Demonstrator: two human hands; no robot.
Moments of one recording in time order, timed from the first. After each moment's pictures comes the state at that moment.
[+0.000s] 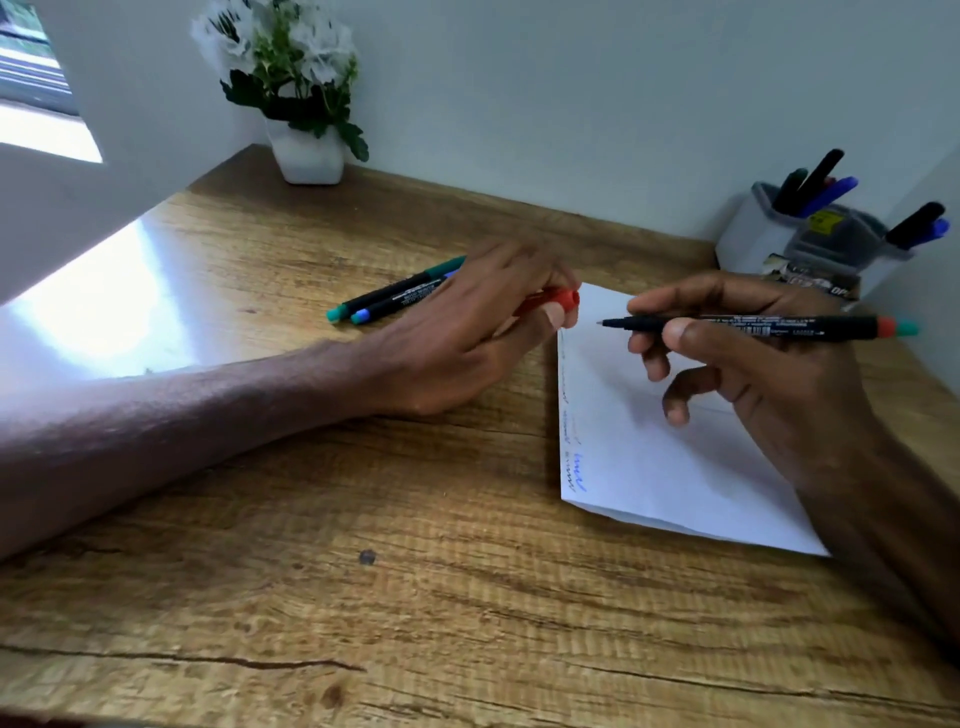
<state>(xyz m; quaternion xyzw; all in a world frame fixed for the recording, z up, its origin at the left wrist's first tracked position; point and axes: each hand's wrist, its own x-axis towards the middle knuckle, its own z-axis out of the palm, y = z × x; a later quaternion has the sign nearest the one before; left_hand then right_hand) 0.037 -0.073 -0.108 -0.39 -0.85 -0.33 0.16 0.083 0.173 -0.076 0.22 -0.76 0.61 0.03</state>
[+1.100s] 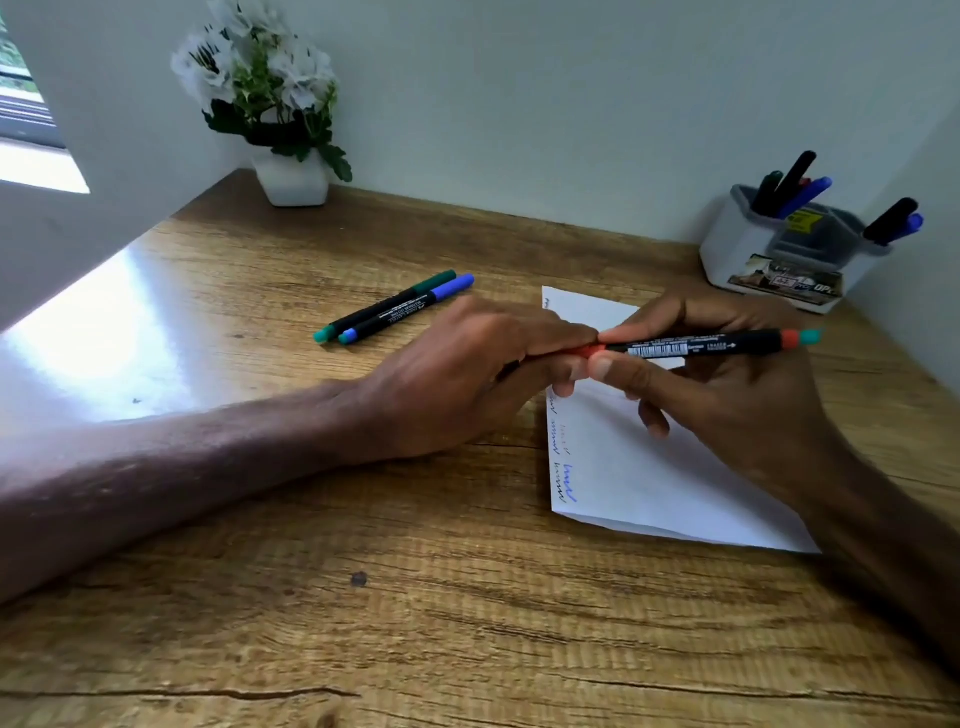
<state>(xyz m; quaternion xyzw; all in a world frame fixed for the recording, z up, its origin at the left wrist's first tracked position) 0.048 -0.062 -0.110 -0.47 -0.79 -0.33 0.20 0.082 0.157 -0.084 0.29 -0.78 0.54 0.14</state>
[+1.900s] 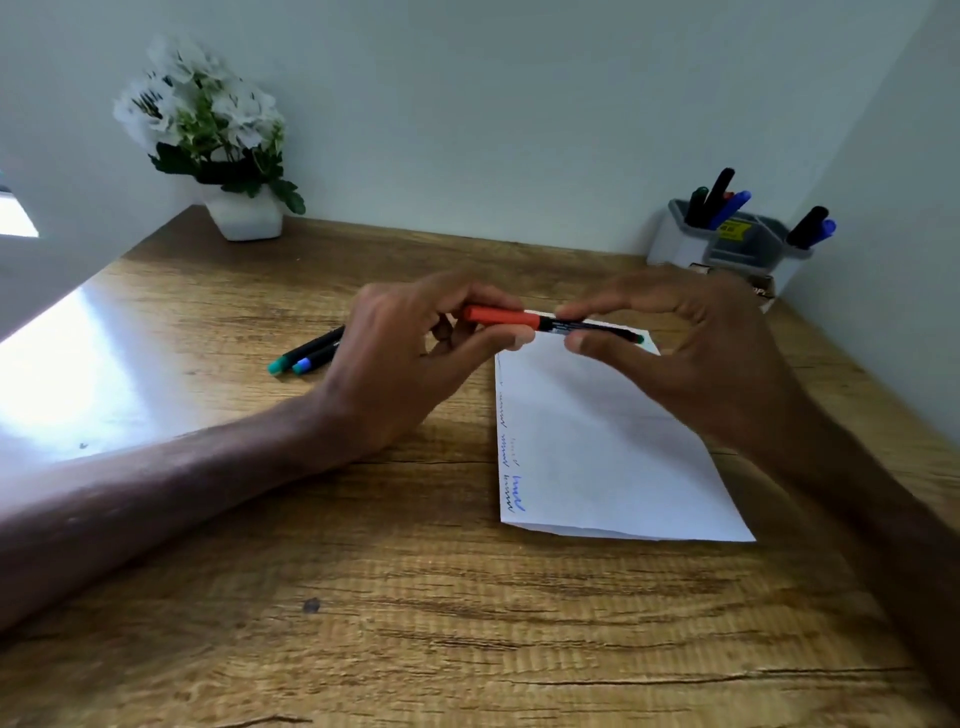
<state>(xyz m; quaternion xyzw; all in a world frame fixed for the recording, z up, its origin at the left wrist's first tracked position) 0.047 -0.056 -0.100 -0.34 -0.79 -0.41 0.31 0.071 0.182 -0.063 0.25 -0.89 0.30 0.24</state>
